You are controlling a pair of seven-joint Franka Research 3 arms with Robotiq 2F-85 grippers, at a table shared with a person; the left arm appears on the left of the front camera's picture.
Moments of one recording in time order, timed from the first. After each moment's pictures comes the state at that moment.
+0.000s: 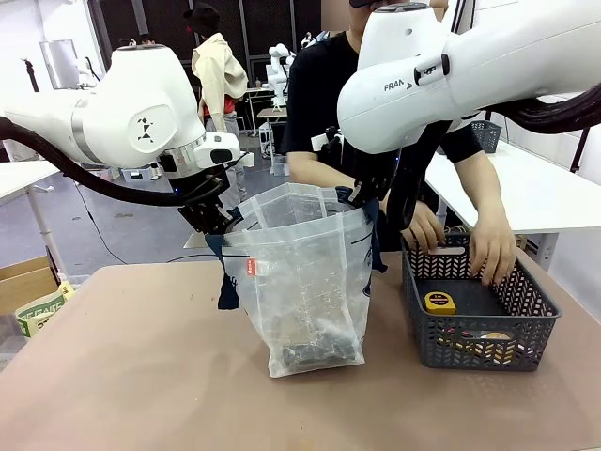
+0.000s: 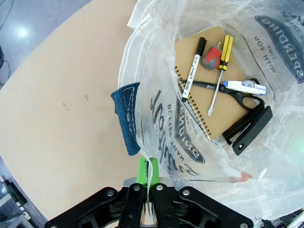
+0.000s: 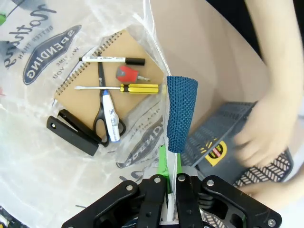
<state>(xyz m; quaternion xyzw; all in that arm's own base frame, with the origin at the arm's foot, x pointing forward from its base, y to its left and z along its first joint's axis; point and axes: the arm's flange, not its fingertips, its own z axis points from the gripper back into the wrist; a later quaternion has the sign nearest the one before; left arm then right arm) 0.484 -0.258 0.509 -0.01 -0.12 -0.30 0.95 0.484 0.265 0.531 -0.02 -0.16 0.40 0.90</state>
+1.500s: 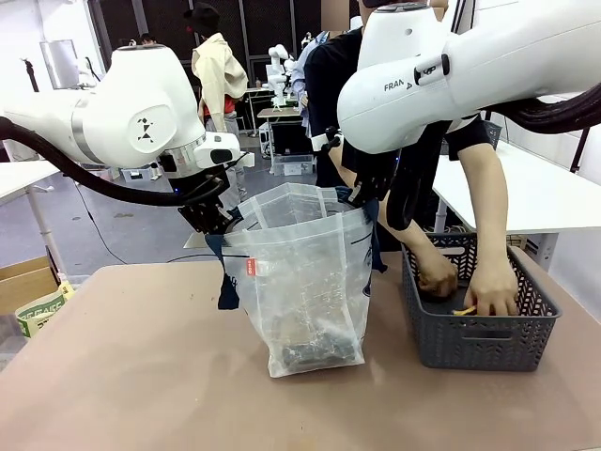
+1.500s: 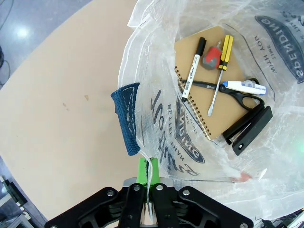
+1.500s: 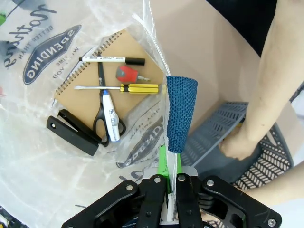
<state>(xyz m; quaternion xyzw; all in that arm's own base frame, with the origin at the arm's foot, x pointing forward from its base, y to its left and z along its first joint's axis) 0.484 -0.258 0.509 -0.01 -0.12 -0.30 0.95 0.484 0.265 0.531 -0.02 -0.16 0.40 0.90</state>
